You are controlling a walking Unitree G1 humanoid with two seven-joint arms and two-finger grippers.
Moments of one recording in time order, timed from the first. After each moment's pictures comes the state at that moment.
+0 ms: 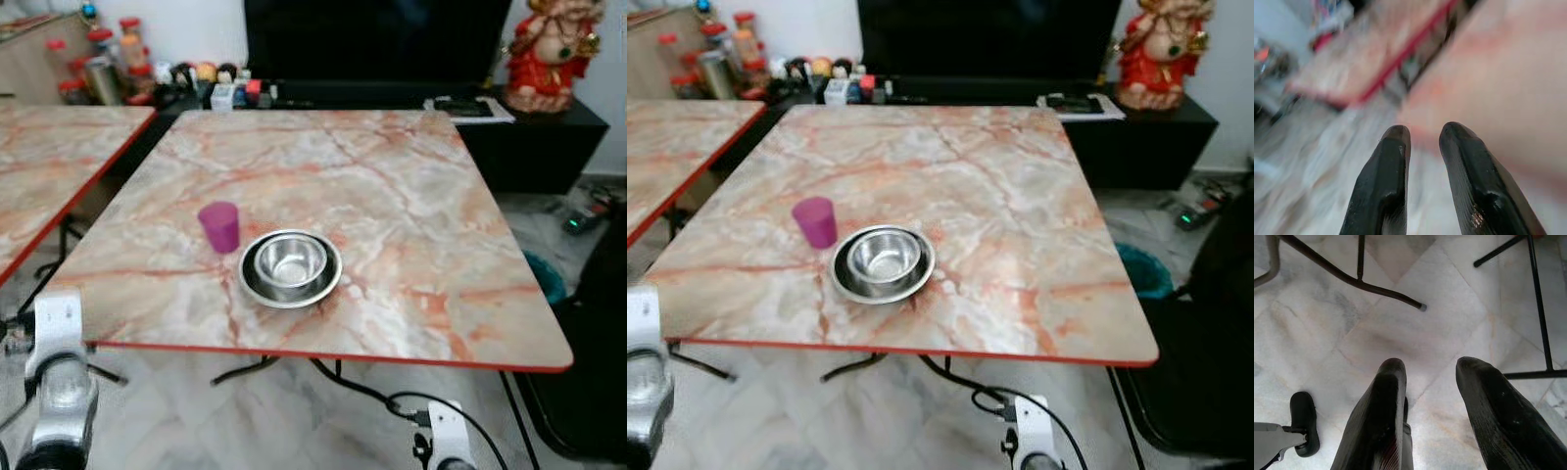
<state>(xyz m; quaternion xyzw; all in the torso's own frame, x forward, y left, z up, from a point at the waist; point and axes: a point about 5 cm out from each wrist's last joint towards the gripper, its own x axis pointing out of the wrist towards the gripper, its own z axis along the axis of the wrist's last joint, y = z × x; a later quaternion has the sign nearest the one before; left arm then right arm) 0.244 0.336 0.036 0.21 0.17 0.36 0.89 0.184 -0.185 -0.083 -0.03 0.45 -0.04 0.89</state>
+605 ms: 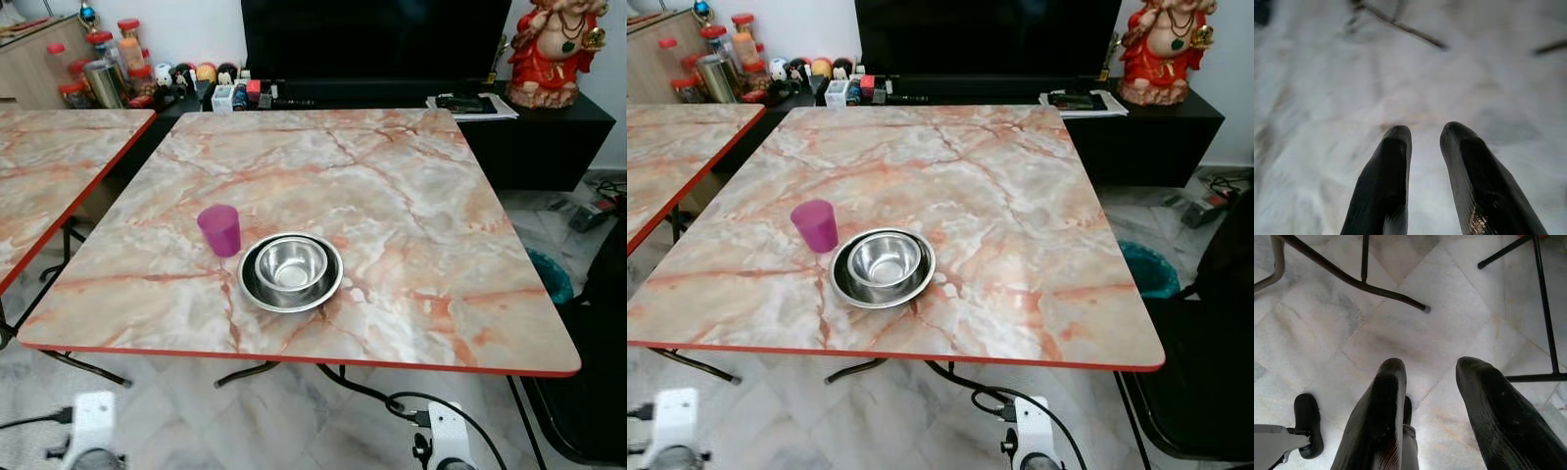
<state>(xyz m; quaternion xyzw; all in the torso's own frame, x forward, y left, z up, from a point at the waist) 0.196 0.287 -0.047 0.15 0.38 0.24 0.88 0.184 -0.186 -0.083 -0.04 0.45 -0.04 0.89</state>
